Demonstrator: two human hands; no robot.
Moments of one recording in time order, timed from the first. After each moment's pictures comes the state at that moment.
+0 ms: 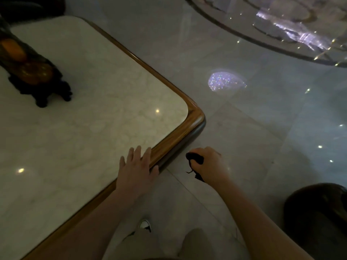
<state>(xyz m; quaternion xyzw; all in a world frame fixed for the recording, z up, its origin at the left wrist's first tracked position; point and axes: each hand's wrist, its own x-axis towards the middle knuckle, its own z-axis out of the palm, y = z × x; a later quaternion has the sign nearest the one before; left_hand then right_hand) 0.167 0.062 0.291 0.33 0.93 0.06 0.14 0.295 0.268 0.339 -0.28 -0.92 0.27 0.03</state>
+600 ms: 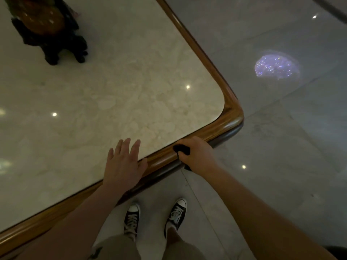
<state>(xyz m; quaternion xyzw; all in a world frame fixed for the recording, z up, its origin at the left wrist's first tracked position) 0.046 0.110 0.160 0.18 0.97 0.05 0.17 0.090 0.353 0.177 -0.10 -0.94 0.30 -0.14</state>
